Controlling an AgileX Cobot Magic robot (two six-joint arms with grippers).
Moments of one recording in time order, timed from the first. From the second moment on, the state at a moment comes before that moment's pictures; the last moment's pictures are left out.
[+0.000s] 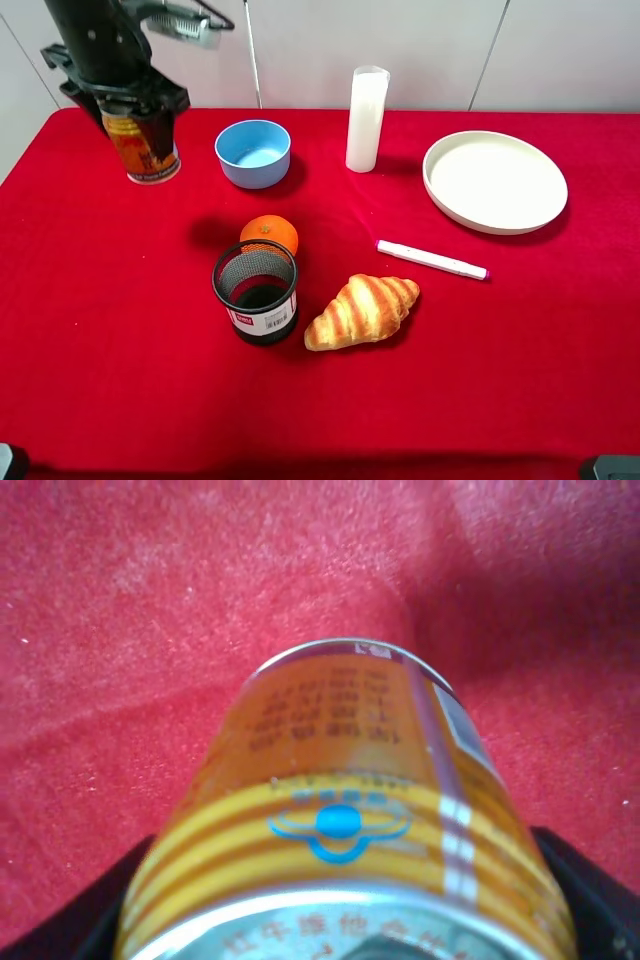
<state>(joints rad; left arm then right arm) -0.34 1.89 -1.52 0.10 1.15 0.09 -0.03 -0.01 -0.50 0.02 1.02 -0.11</state>
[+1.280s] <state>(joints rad) -0.43 2.21 -1.97 0.07 1.17 0.07 -0.03 -0.01 -0.50 0.02 1.02 -0.11</state>
